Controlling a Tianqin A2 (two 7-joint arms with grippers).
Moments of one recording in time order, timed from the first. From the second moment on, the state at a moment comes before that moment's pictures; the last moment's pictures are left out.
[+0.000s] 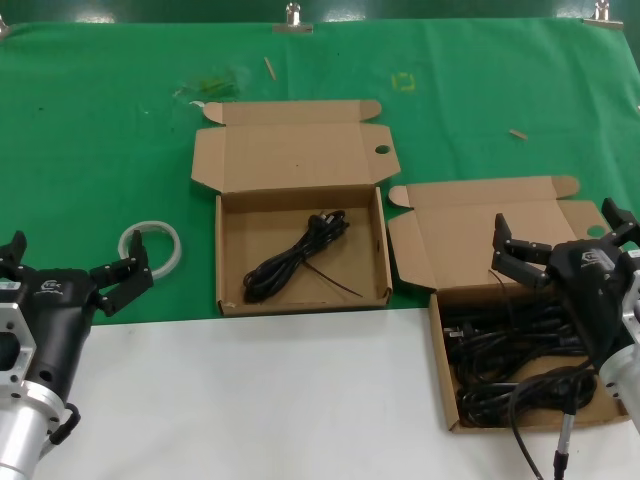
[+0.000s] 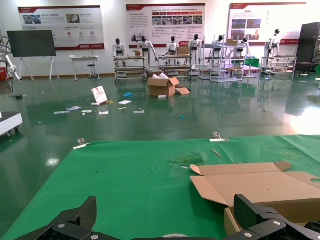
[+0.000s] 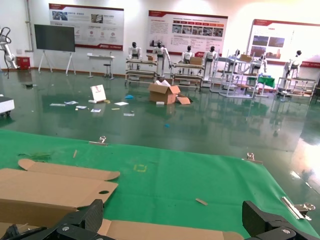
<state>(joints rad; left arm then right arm) 0.00 -0.30 1.60 -1.60 -1.80 0.00 0.00 0.03 0.29 -1.61 1.56 1.80 -0.02 -0.03</state>
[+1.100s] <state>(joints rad) 0.00 -0.30 1.60 -1.60 -1.80 0.00 0.00 0.03 0.29 -1.61 1.56 1.80 -0.02 -0.03</state>
